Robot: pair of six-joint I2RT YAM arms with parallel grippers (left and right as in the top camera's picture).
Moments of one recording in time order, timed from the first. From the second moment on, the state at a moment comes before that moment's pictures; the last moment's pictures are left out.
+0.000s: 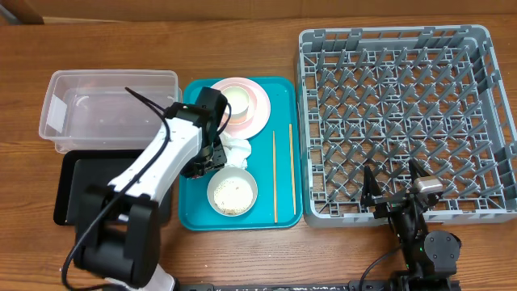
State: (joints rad) left arm -0.31 1.76 1.21 -1.04 -0.12 -0.65; right arm 0.03 0.01 0.02 -0.02 -0.15 0.11
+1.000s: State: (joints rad) left arm -0.31 1.85 1.38 -1.19 -0.18 -0.60; right arm 0.03 0.01 0.02 -0.02 -0.15 0.11
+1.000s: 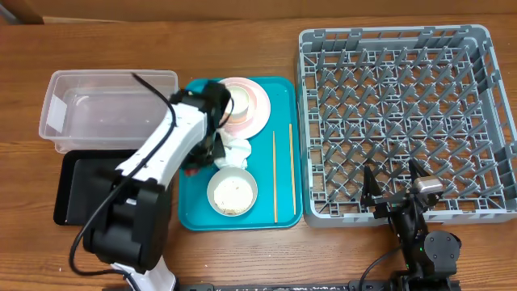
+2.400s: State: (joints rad) left arm 0.20 1.93 1.73 -1.09 -0.31 -0.57; right arm 0.03 0.01 0.02 -0.02 -0.15 0.11
